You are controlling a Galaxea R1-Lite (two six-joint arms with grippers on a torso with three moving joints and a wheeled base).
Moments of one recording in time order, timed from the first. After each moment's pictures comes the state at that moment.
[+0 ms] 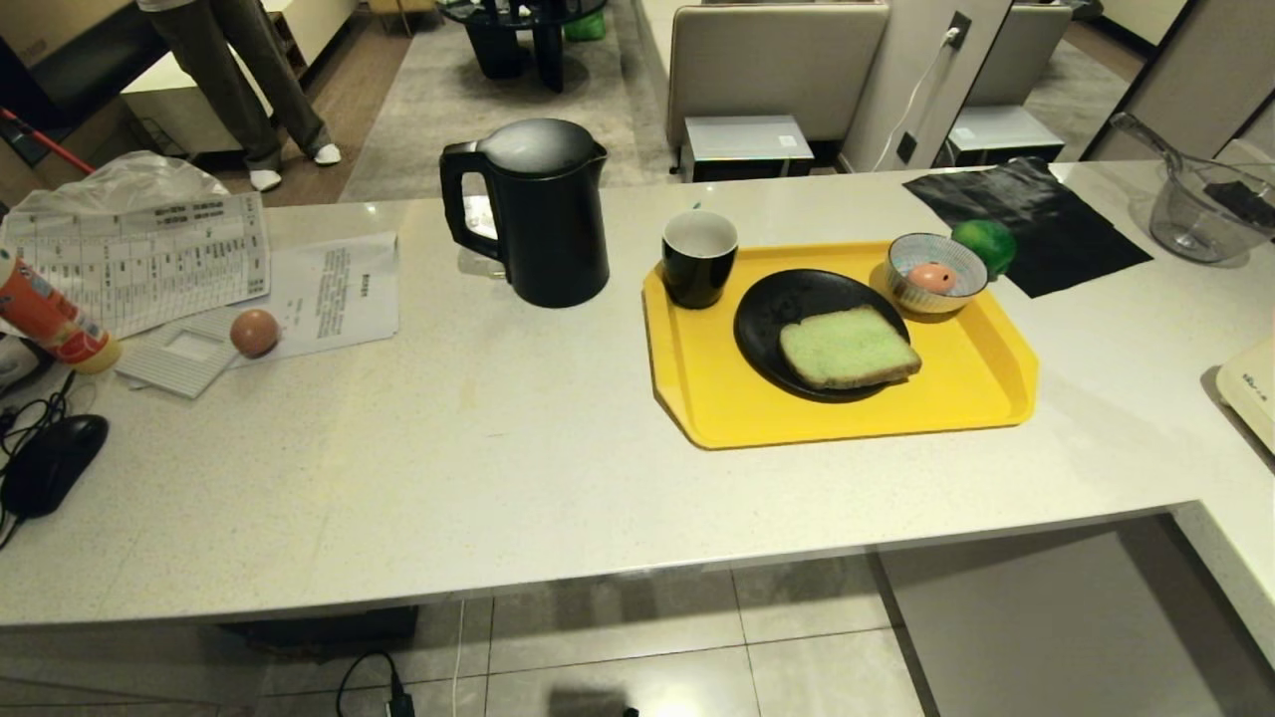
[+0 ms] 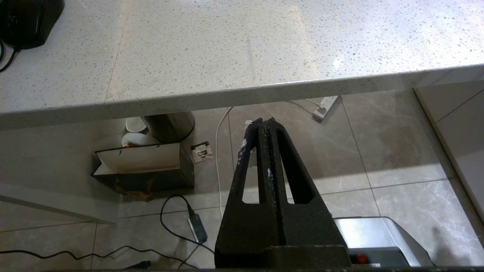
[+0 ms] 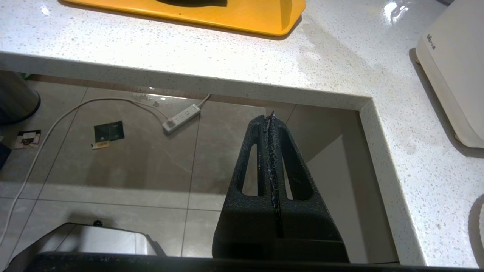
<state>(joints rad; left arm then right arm) 0.00 0.00 0.00 0.01 0.00 0.01 0.01 0.00 0.00 -0.09 0.01 -0.14</state>
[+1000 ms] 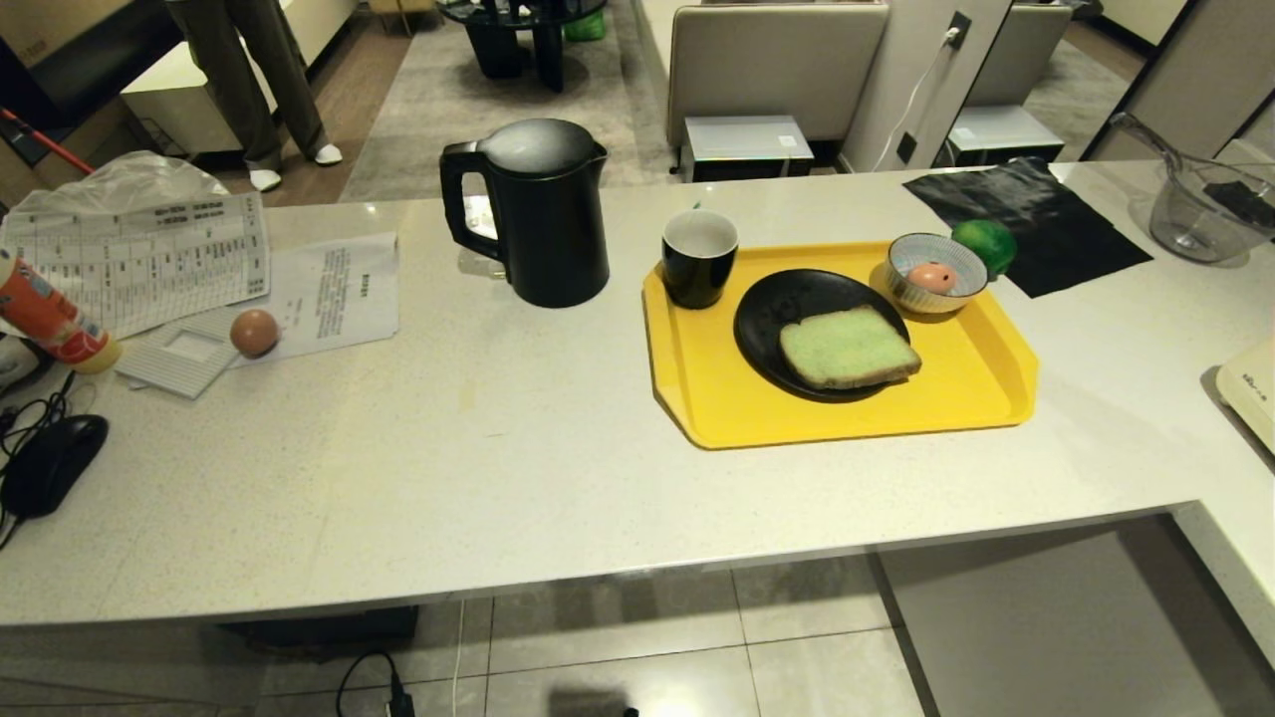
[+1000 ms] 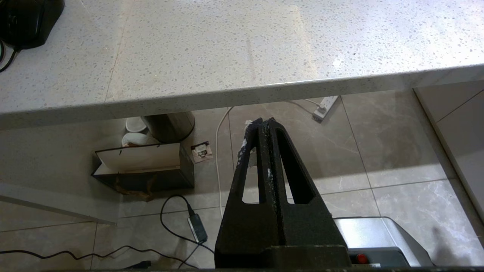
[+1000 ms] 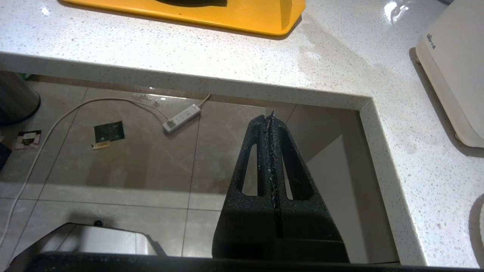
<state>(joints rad) 0.00 0.00 0.00 0.01 0.00 0.01 0.01 0.00 0.00 -0.09 0.01 -0.14</state>
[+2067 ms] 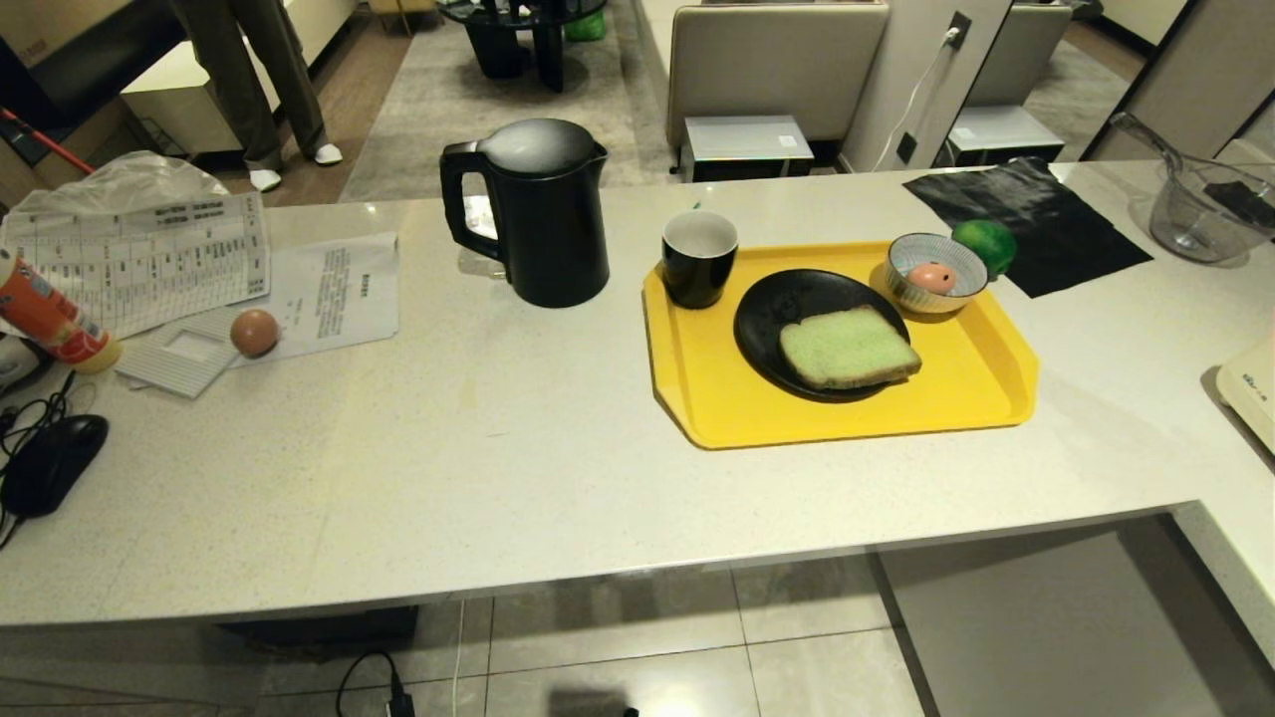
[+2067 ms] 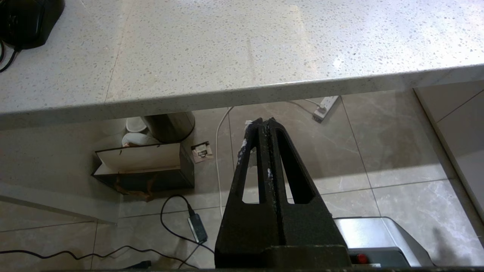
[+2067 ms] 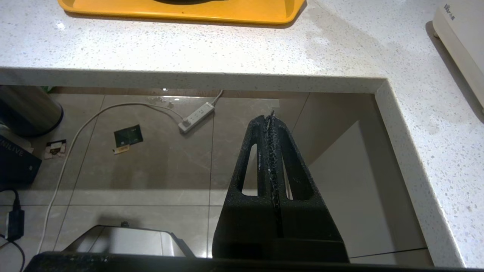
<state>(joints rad) 0.00 0.00 0.00 0.01 0.00 0.01 0.01 0.00 0.00 -0.06 0.01 -0.04</state>
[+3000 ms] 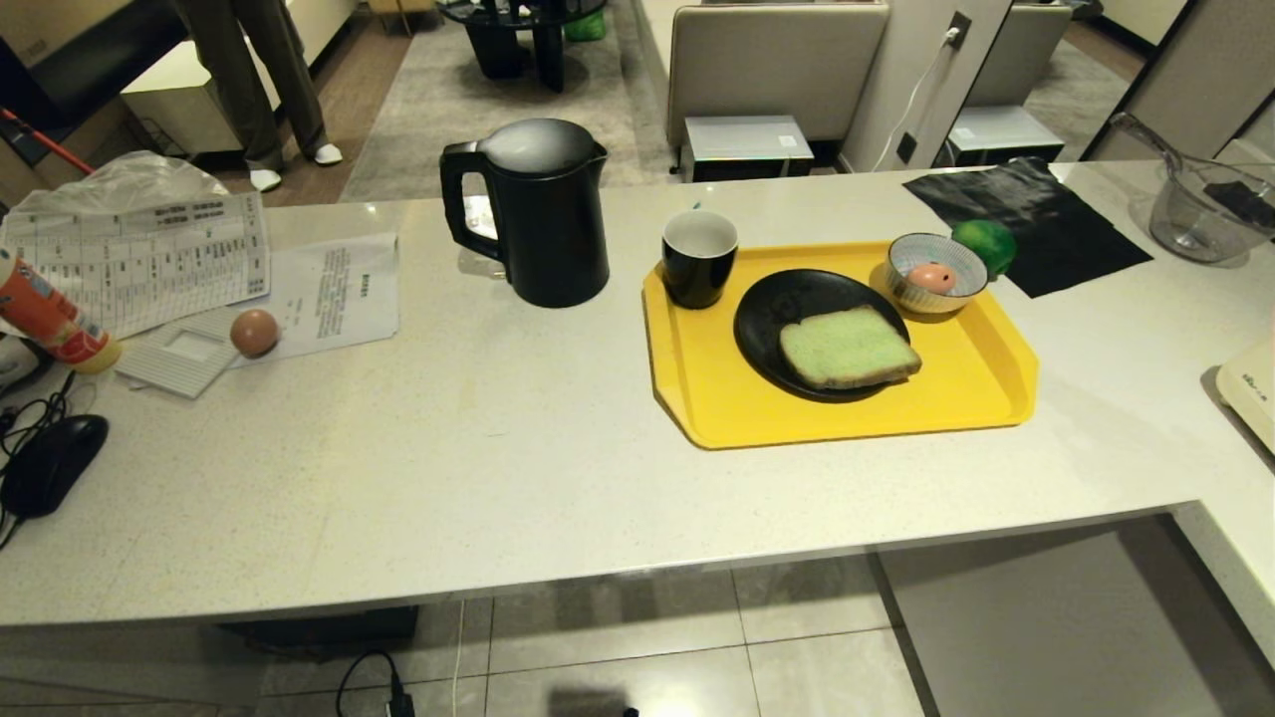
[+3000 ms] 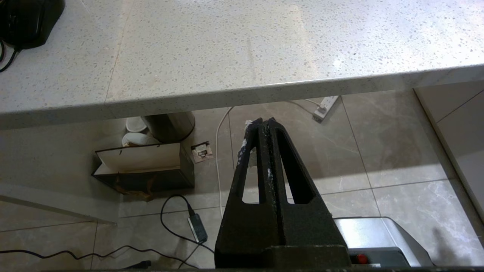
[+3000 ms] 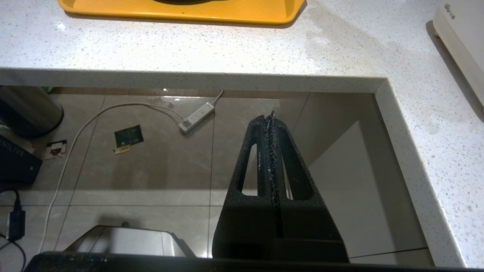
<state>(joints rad) 0.00 0.00 0.00 0.01 0.00 0.01 0.01 0.00 0.00 -0.06 0.01 -0.03</state>
